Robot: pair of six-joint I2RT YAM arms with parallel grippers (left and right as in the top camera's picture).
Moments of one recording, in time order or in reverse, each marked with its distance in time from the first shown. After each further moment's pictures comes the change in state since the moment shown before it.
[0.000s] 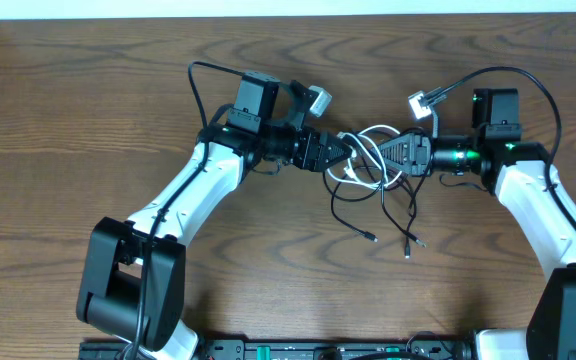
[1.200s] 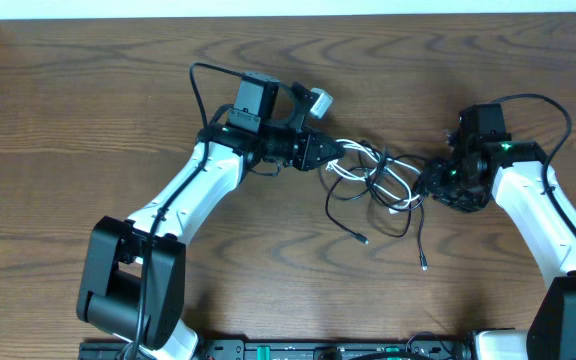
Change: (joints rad) left arm 0.013 0.003 0.000 -0.016 0.064 -0.001; right arm 0.027 -0.016 0.014 -0.431 1.033 0.341
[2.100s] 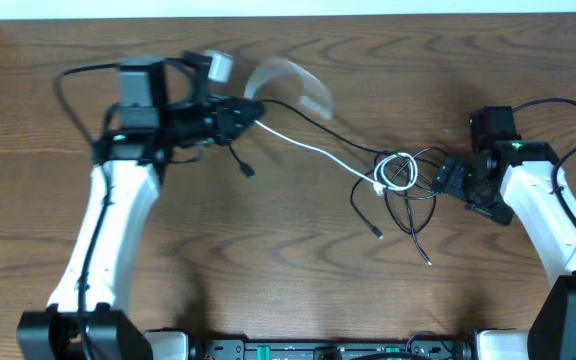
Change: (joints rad) left arm 0.383 -0.275 0.000 -0.109 0.021 -0.010; right arm -0.049 -0.002 0.005 -0.064 0.268 0.083
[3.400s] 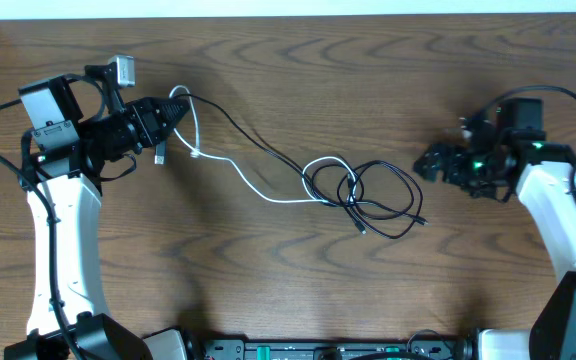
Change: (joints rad) left arm 0.303 -0.035 0.000 -0.114 0.086 -0.004; right arm -0.078 0.000 0.000 0.178 -0.520 -0.376
